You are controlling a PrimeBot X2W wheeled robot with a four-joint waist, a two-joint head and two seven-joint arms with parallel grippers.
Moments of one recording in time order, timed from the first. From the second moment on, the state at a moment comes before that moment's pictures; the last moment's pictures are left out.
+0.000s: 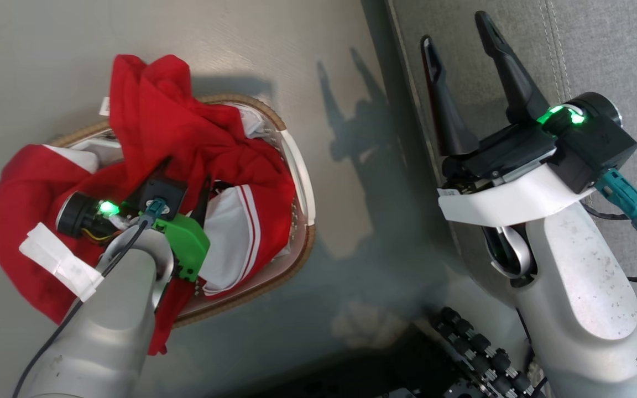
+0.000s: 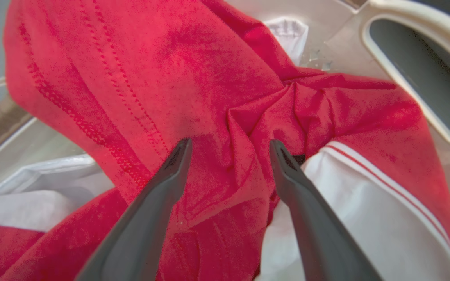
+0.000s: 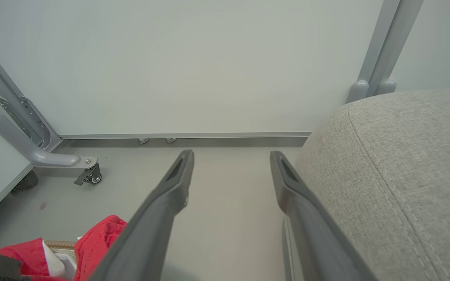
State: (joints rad) left arm -0.72 0.15 -0.43 0.97 -0.06 -0.13 -0.26; right arm -0.56 -0.05 0.23 -0.01 0.21 0.13 -0.26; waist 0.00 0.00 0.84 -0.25
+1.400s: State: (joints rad) left arm -0.55 0.08 -0.42 0.98 -0.16 -0.11 -0.26; right arm -0.40 -0.05 0.24 0.12 0.18 0.13 -0.26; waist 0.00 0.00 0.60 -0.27
